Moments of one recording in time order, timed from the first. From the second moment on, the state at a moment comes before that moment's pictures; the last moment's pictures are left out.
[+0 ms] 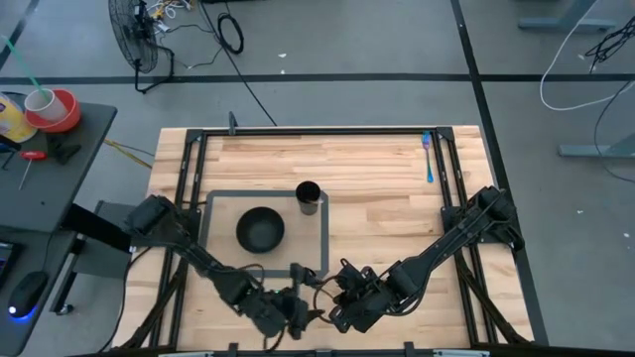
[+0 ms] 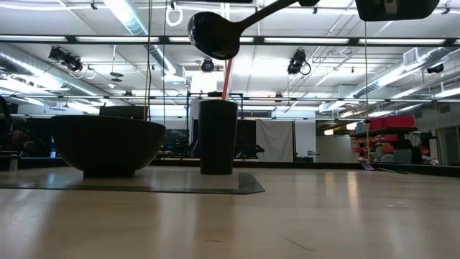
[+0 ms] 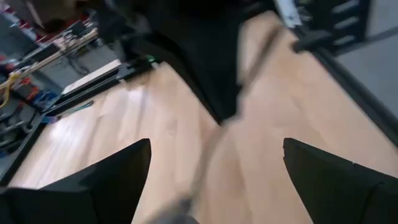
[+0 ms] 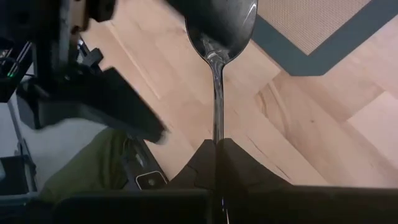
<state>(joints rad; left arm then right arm) -0.70 1.89 1.18 0.21 -0.77 0.07 0.63 1.90 1.52 -0.61 0.32 1.33</state>
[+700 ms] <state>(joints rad) -0.62 1.93 1.22 0.15 -0.69 0.06 0.63 1.89 1.52 -0.60 0.33 1.30</state>
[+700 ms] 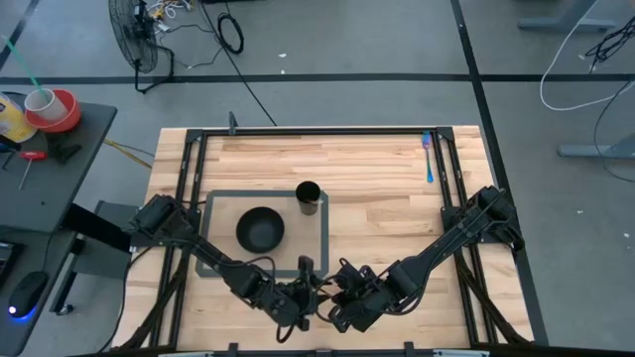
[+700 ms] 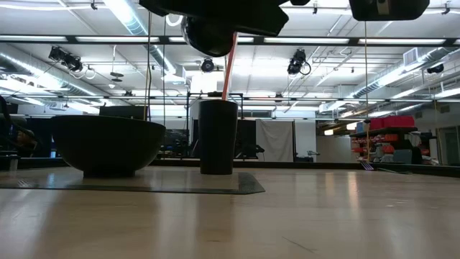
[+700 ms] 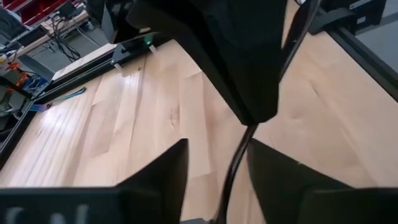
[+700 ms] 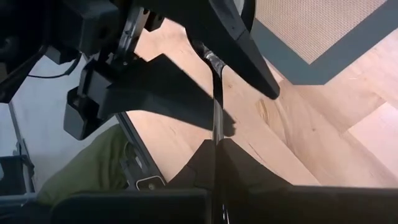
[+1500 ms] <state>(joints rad) -0.69 1.92 1.22 0.04 -0.97 0.12 0.65 1.81 1.52 -0.53 0.53 1.13</state>
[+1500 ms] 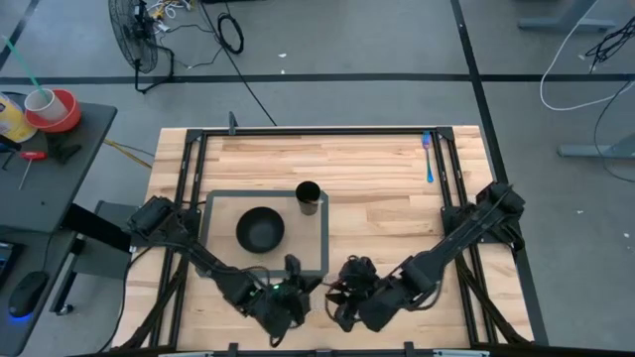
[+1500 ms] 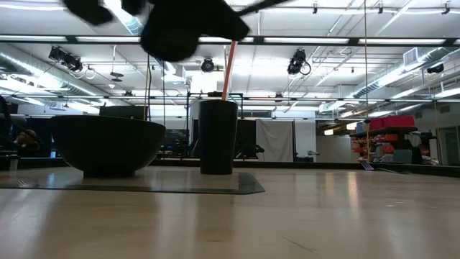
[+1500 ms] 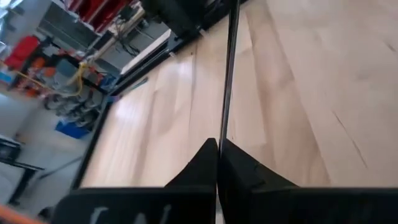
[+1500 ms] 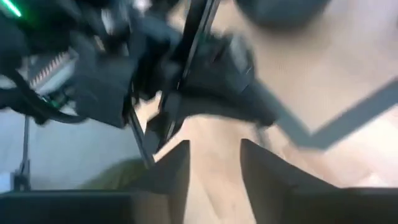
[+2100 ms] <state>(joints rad) -0.94 1.49 0.95 -0.73 -1.22 -0.74 0.81 1.82 1.52 -0.29 0.91 0.54</state>
